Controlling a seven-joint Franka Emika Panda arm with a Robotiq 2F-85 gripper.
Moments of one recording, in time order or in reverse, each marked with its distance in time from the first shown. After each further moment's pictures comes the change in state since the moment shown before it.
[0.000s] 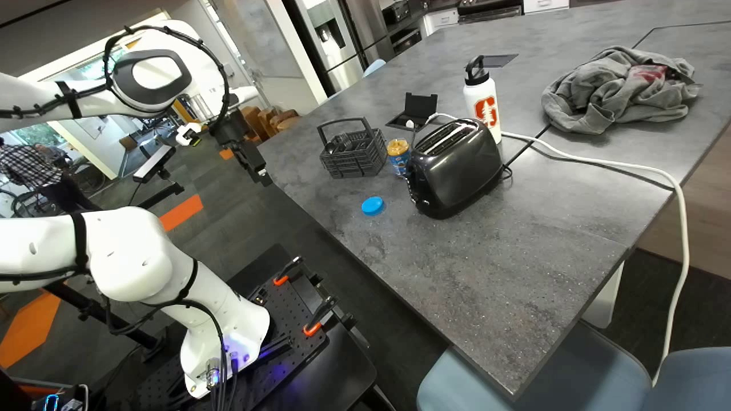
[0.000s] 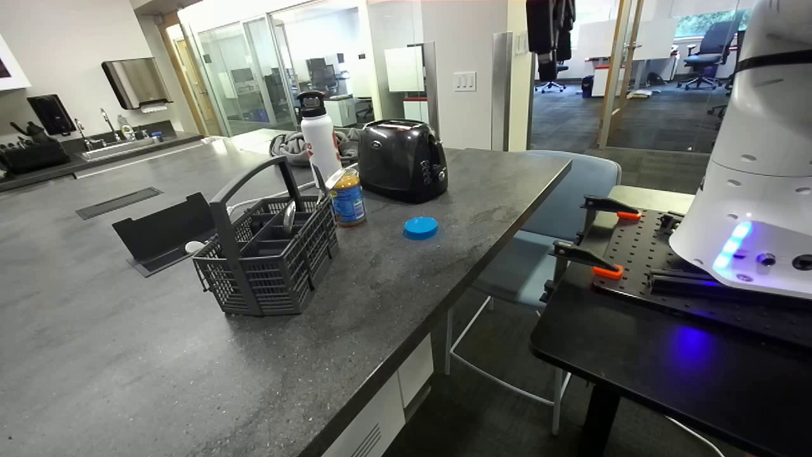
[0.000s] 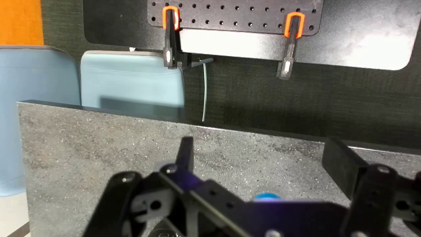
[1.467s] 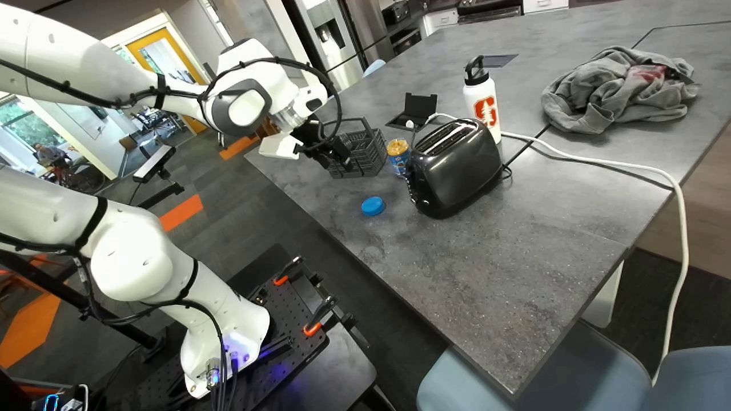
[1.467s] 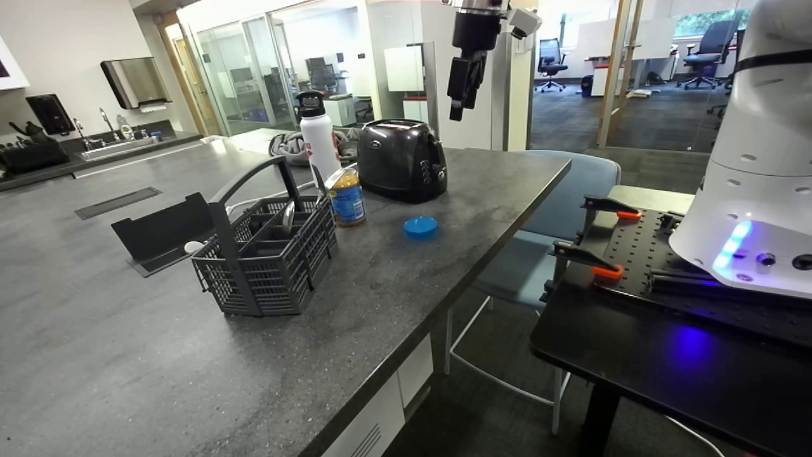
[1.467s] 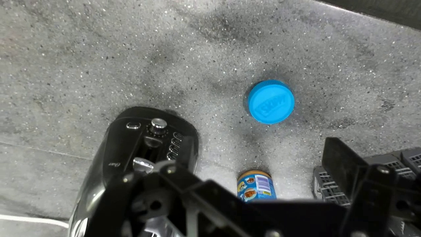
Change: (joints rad) arm 0.003 0.457 -0.257 0.025 -0.023 0.767 -0.321
